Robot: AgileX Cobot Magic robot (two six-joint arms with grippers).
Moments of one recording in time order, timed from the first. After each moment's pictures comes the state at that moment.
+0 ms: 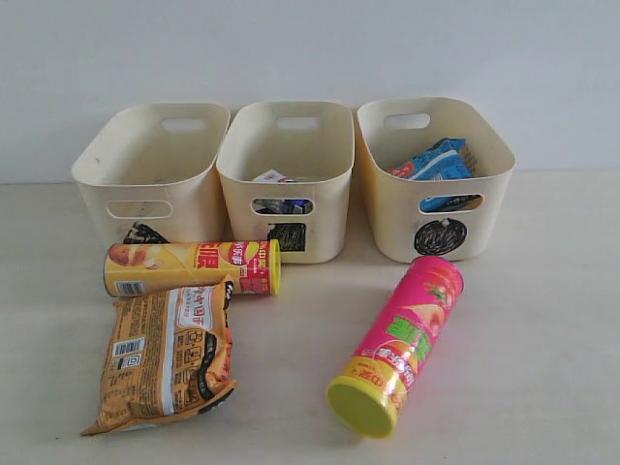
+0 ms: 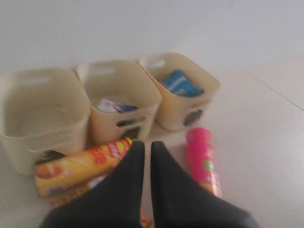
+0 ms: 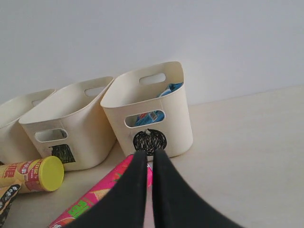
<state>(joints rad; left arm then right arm) -0.01 0.67 -0.97 -0.69 0.91 0.54 0.21 0.13 -0.01 0.54 -0.01 -0.26</state>
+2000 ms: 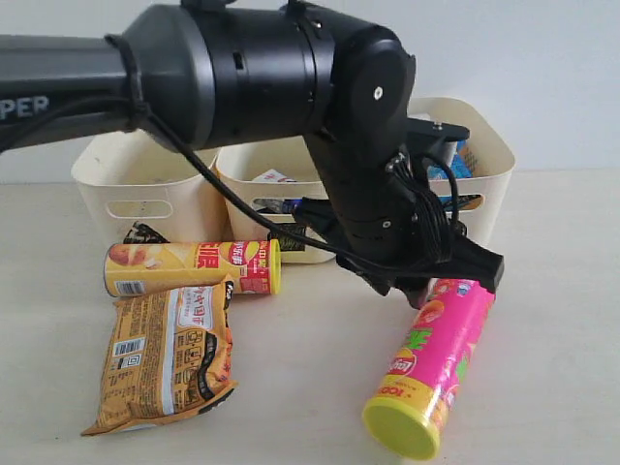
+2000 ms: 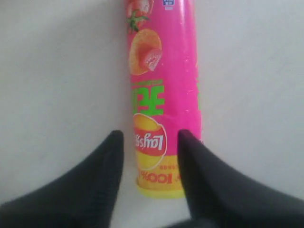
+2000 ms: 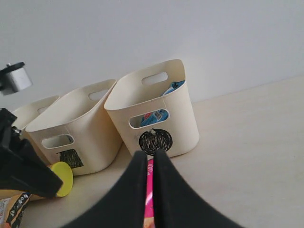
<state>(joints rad) -0.93 2.05 -1.77 0.01 0.99 -0.30 0.21 0.13 -0.01 0.55 -0.01 -0.20</state>
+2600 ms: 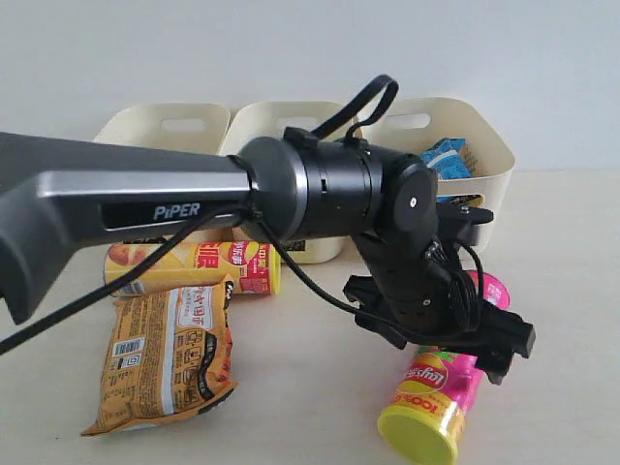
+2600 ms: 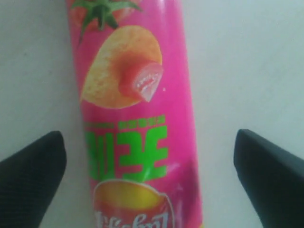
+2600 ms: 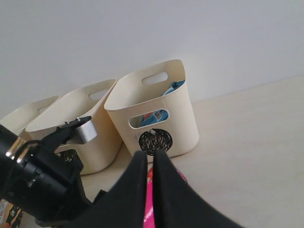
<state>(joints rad) -0.93 2.24 -1.77 -0.20 0.79 -0.19 0.21 0.13 -0.01 0.55 -0.01 -0.20</state>
